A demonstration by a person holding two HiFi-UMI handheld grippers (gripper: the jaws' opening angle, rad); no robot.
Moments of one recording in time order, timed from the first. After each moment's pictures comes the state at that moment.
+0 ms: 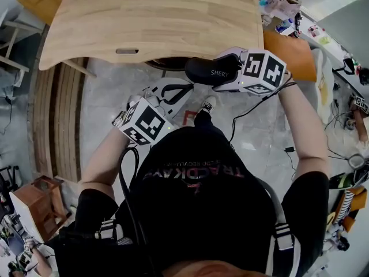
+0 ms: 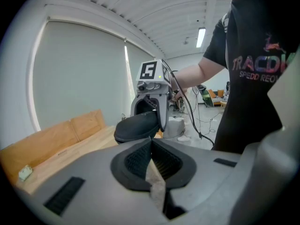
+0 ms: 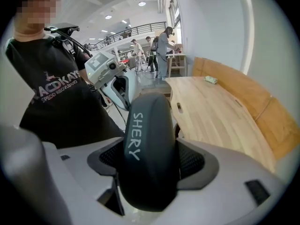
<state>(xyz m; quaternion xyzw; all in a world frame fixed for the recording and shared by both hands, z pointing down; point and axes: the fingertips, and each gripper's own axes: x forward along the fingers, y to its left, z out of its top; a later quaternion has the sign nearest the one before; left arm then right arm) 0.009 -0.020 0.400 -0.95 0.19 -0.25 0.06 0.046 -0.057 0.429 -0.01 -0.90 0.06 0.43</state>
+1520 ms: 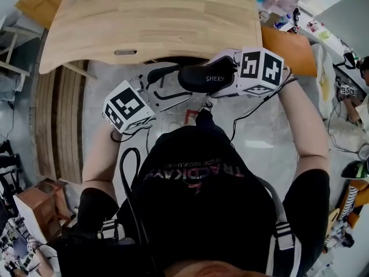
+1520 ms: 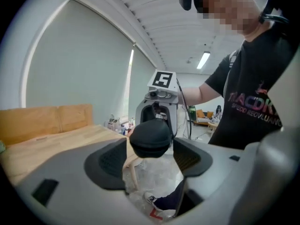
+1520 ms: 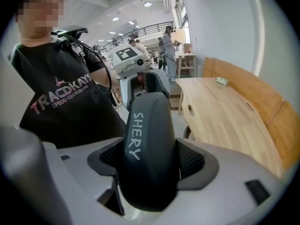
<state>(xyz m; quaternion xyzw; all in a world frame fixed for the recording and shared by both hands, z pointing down) 0.000 -0.035 0.379 -0.98 0.13 -0.18 -0.04 0.036 -0.031 0.414 -0.07 -0.90 0.06 0.43</state>
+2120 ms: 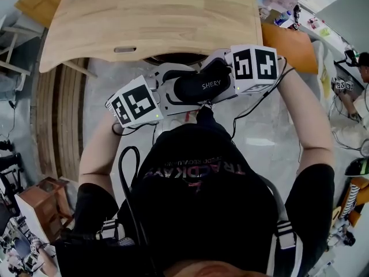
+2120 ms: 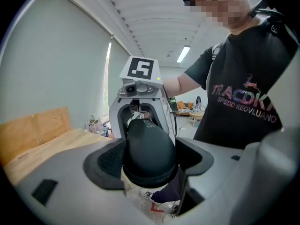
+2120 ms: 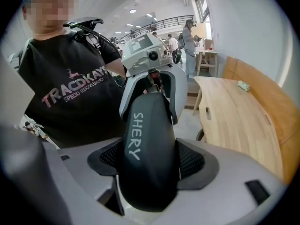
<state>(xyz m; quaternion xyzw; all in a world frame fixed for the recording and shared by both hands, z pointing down) 0.036 0.001 0.378 -0.98 0.00 -0.21 0.00 0.029 -0.002 0.412 -0.18 -0.88 0.02 0.45</state>
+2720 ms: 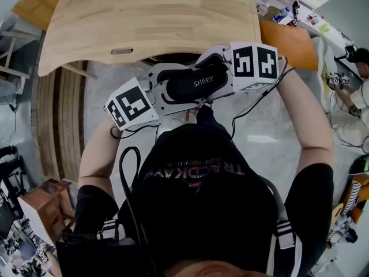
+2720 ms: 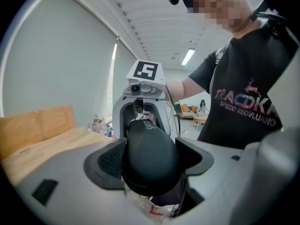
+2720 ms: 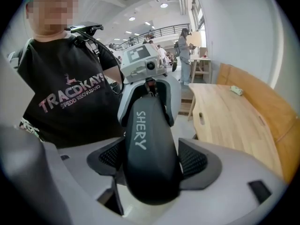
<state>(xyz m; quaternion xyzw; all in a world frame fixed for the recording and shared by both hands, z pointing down) 0.033 -0.005 0.375 -0.98 0.02 -0.20 -0.01 0.023 -0.011 0.402 -0.15 -0.90 0.02 0.41</state>
